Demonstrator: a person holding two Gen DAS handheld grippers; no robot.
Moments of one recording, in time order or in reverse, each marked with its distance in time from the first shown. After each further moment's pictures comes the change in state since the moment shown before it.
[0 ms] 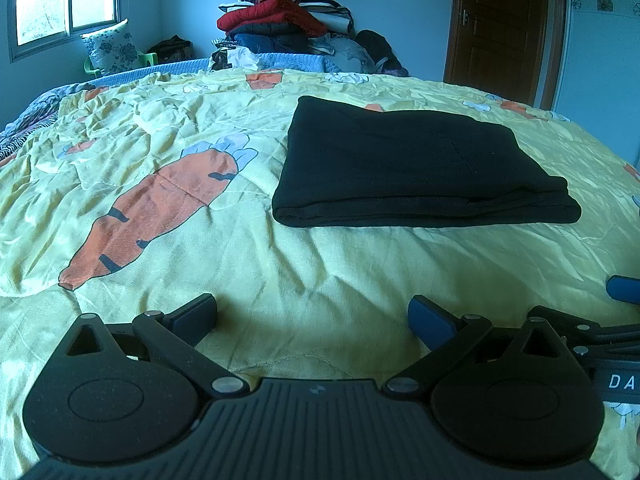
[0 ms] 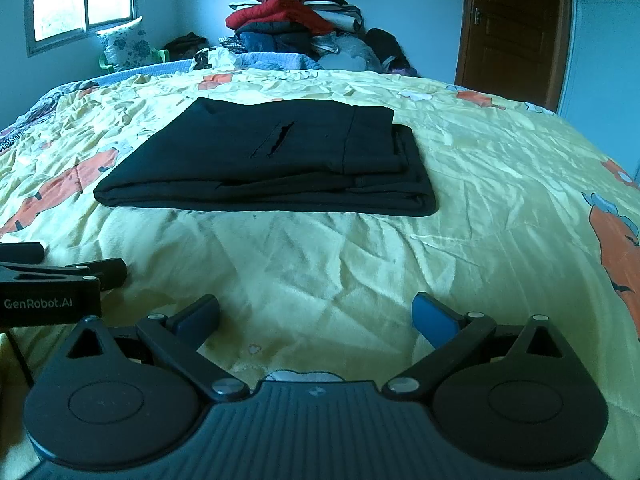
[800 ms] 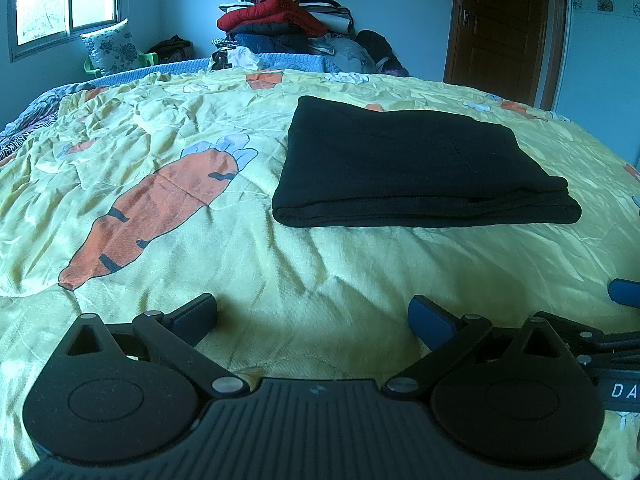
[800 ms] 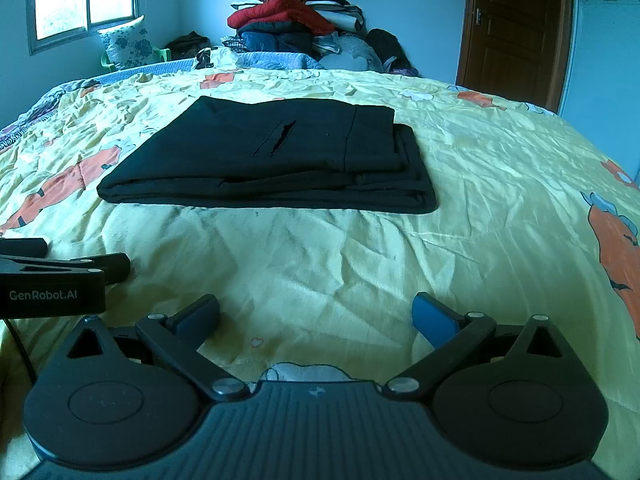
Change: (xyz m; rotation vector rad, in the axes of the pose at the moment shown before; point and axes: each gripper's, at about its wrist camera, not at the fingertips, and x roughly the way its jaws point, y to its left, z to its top) left arm 0.000 0.000 0.000 0.000 0.000 0.000; right arm -0.002 0.001 -0.001 -0.004 0.000 0.001
